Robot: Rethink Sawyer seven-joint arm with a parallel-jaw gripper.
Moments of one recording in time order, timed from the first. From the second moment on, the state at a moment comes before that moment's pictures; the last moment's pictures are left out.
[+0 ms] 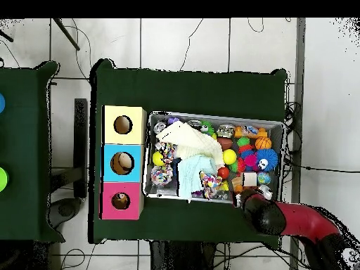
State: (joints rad) arm -0.97 -0.60 0.32 1.90 -0.71 0.34 1.49
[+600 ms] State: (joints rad) arm -0.99 -0.55 0.29 1.89 -0.71 0.31 1.49
